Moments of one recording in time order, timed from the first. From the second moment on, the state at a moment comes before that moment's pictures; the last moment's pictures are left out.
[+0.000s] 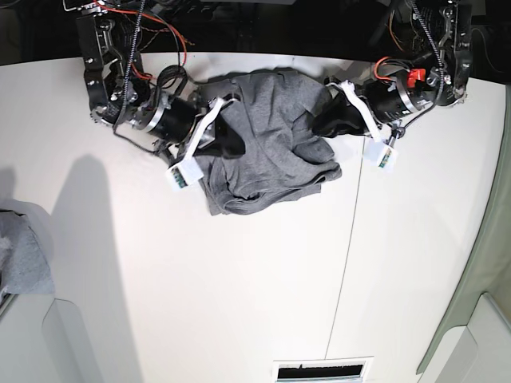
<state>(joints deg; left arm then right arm) 17.0 -12.4 -9.9 92.2 -40.5 -37.9 46.2 -7.4 5.7 -7.1 88.0 27.6 32.8 -38.6</state>
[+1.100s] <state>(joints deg) 18.1 -10.4 -10.7 92.2 -51.1 -37.9 50.1 -6.9 4.6 -10.6 85.2 23.5 32.8 -34.1</state>
